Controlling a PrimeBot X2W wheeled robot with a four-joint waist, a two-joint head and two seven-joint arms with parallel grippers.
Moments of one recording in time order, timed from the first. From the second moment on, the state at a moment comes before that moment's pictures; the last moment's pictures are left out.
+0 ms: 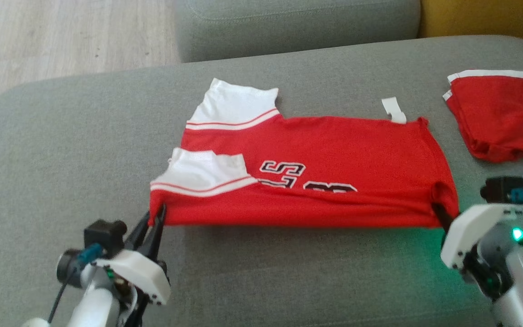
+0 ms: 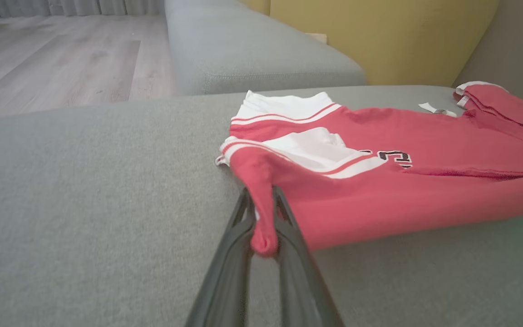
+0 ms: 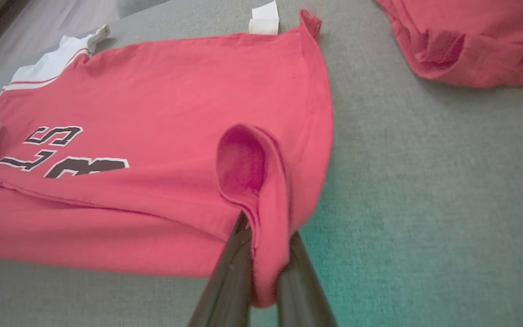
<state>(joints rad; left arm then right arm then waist) -0.16 0.14 -0.25 0.48 -0.23 -0.13 -0.21 -0.27 -0.27 0.13 0.54 0.46 0.13 0.36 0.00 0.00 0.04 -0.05</state>
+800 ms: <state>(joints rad) -0.20 0.13 -0.22 0.39 -0.23 -0.07 -0.25 -0.14 -0.16 0.01 0.20 0.44 0.13 0.12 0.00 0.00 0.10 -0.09</state>
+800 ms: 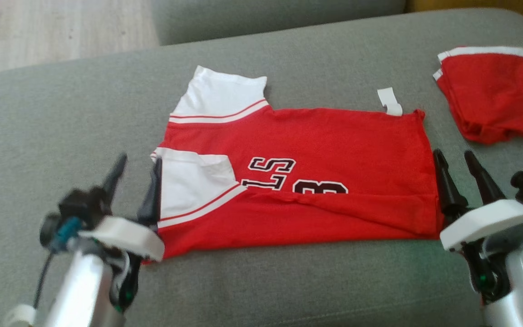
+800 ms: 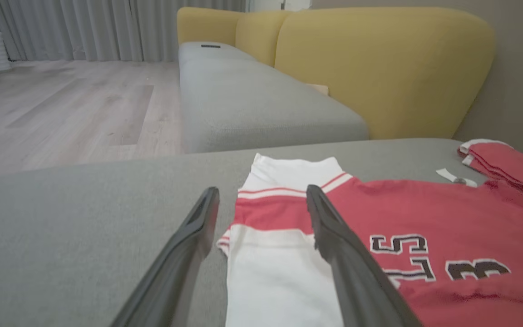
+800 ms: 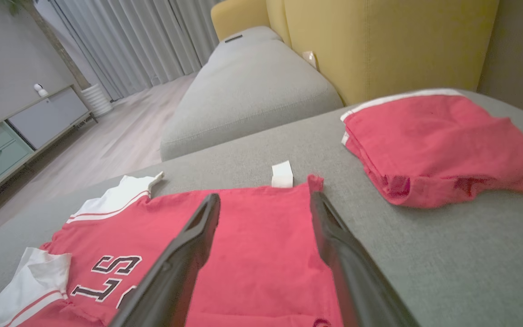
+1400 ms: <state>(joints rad) -0.81 0.35 -0.49 0.54 -0.44 -0.13 0.05 -0.42 -0.17 0.13 0.17 0.37 0.13 0.01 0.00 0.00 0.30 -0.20</state>
